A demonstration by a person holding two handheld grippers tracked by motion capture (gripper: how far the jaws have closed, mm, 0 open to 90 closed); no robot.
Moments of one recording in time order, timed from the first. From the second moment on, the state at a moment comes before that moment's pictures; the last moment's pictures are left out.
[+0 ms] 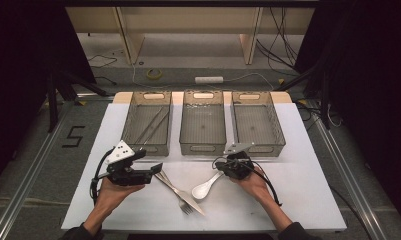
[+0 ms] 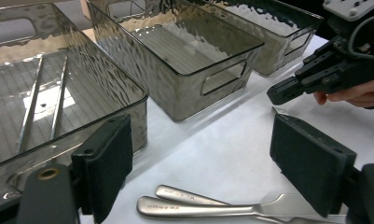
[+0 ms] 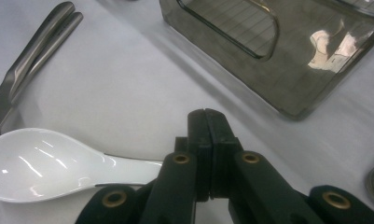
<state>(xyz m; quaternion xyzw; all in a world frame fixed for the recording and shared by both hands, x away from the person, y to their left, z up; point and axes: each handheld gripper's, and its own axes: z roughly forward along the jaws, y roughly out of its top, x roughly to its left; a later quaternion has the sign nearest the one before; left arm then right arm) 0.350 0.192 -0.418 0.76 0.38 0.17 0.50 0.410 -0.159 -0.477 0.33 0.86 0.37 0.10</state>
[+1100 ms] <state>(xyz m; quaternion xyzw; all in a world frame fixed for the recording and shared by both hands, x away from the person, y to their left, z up) 0.345 0.187 -0.421 0.77 0.36 0.18 0.49 0.395 -0.168 -0.474 0.32 0.90 0.28 0.04</state>
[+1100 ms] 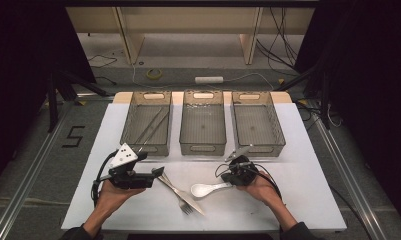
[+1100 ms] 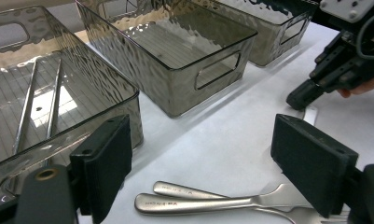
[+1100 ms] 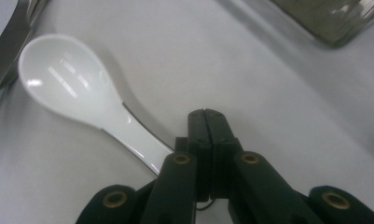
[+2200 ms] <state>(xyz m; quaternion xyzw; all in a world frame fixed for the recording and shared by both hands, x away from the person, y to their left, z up) 0.344 0.186 -0.421 0.78 0.36 0.19 0.48 0.360 -0.150 -0.461 0.25 0.93 0.27 0.02</state>
